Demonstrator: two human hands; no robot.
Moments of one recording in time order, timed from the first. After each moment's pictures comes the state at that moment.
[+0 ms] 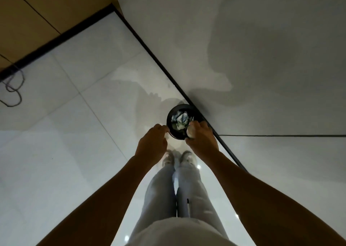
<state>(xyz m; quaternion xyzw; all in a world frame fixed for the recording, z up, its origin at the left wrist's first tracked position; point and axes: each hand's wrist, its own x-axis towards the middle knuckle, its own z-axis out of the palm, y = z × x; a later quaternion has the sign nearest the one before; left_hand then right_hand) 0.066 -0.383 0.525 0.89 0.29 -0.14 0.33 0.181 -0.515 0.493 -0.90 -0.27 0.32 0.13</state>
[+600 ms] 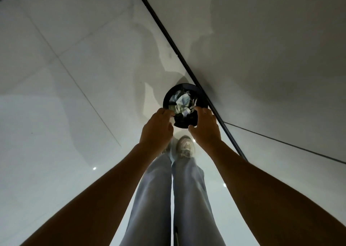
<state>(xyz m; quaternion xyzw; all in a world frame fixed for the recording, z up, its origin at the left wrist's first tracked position) 0.123 -0.383 0.401 0.85 0.34 -0.15 0.36 0.229 -0.498 0.365 -0.89 -0.23 0.39 0.09</state>
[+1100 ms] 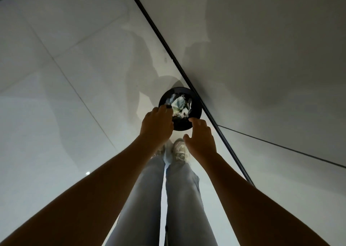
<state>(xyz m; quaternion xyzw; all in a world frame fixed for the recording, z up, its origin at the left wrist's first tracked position) 0.143 -0.382 0.389 0.92 0.26 -0.21 0.21 0.213 -0.514 0.397 -0.88 -0.23 0.40 0.09</state>
